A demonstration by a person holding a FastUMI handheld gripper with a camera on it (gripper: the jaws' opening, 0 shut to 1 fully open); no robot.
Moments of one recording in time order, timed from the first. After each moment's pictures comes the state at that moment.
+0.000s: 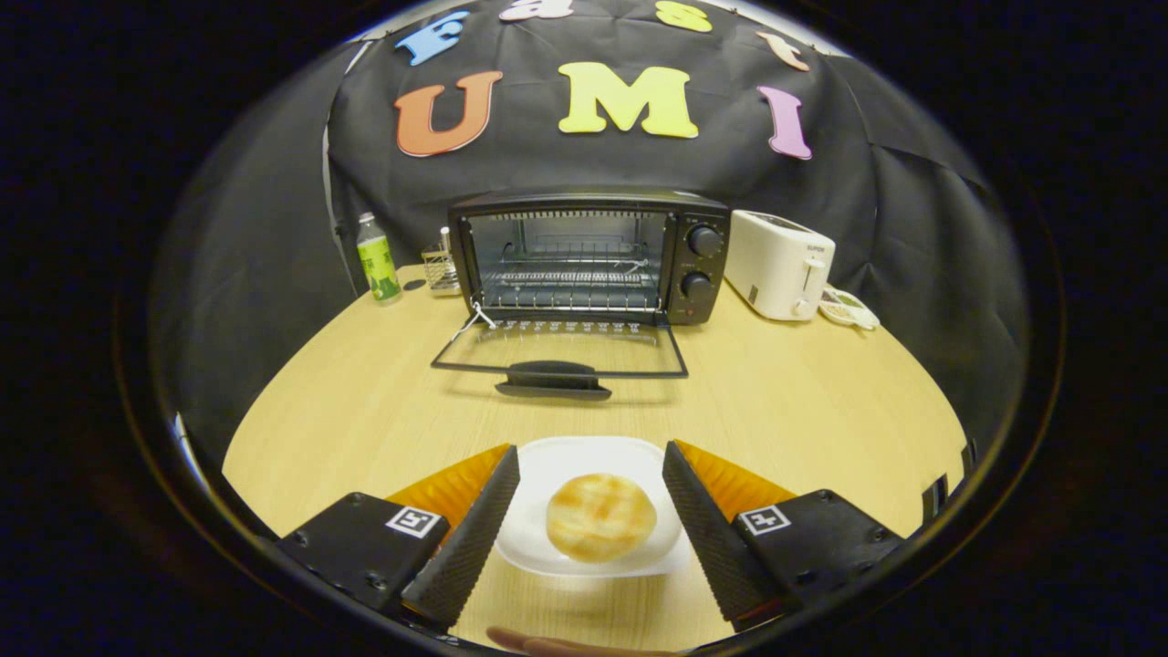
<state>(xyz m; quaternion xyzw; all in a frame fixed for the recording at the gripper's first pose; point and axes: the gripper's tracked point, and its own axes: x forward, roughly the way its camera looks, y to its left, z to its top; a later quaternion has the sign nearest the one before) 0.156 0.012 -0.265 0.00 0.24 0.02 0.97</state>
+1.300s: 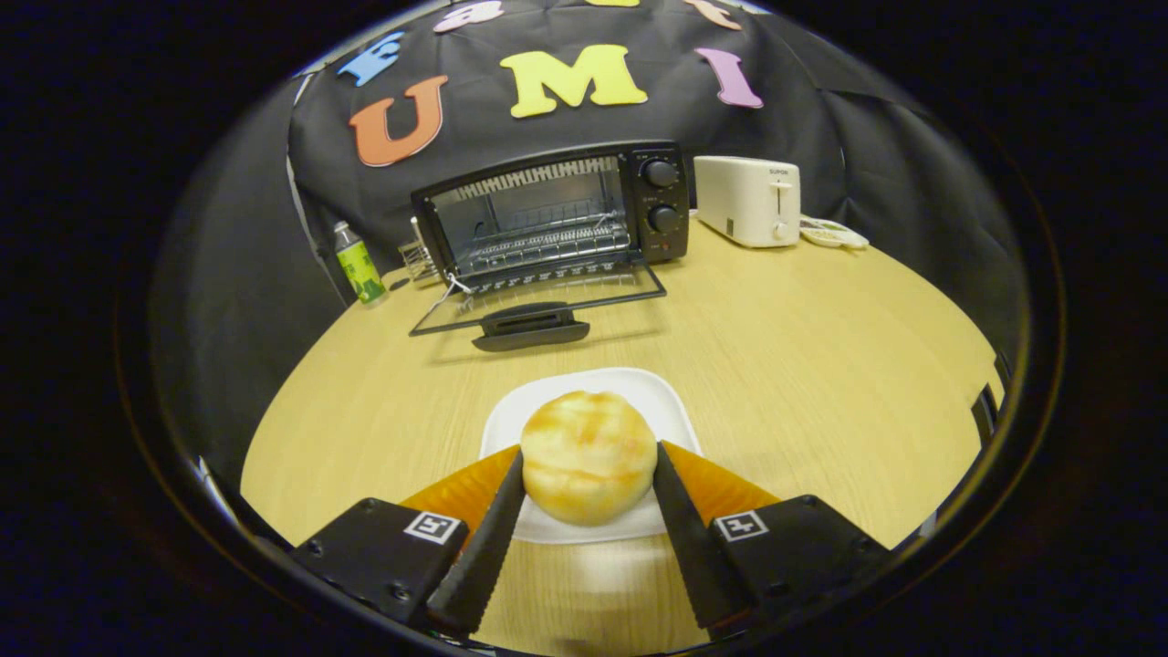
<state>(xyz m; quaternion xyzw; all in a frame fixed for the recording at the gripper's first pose) 0.142 0.004 -0.305 0.10 0.24 0.02 0.96</state>
